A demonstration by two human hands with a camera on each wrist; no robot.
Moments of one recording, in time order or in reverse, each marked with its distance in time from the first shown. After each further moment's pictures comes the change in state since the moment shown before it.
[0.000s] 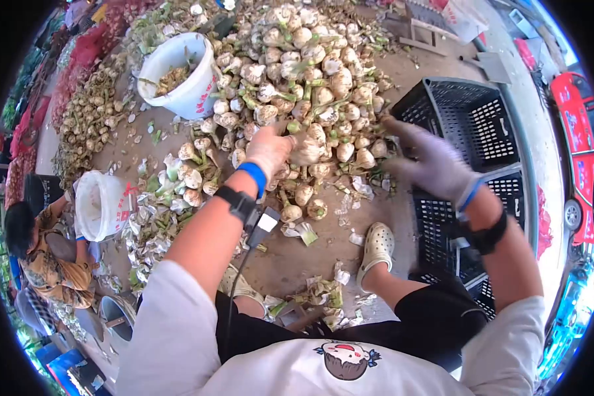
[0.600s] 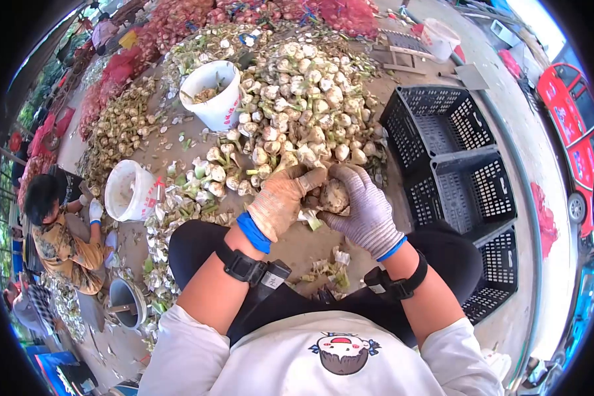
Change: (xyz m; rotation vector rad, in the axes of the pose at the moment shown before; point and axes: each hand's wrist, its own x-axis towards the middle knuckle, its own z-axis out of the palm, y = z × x) left_hand -0.251 0.029 0.056 -0.412 -0.185 0.215; right_hand -0.140 -0.136 0.102 0.110 0.451 -0.128
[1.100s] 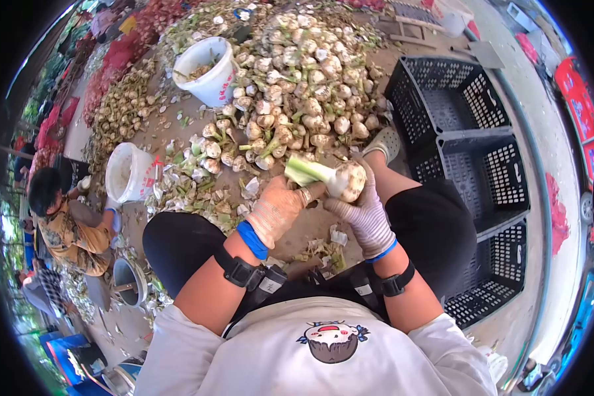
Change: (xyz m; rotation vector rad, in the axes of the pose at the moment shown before) left_hand -0.002 -0.064 0.014 0.441 0.055 0.070; right_hand -0.050 0.045 0.030 1.092 0.173 0.371
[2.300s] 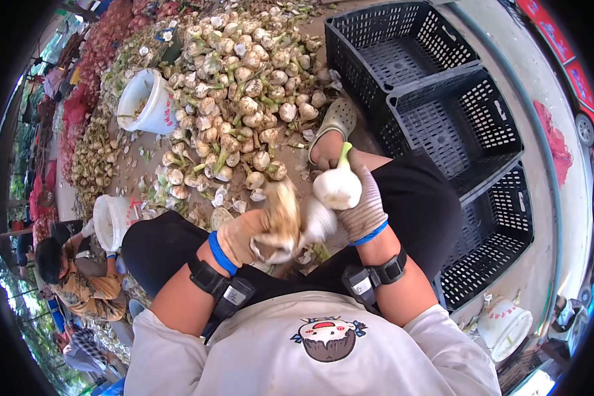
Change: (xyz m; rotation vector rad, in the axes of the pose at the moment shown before) left_hand 0.019 -0.008 0.042 -0.784 -0.336 -1.063; right_hand 0.017 0.039 -0.119 1.390 0.239 0.511
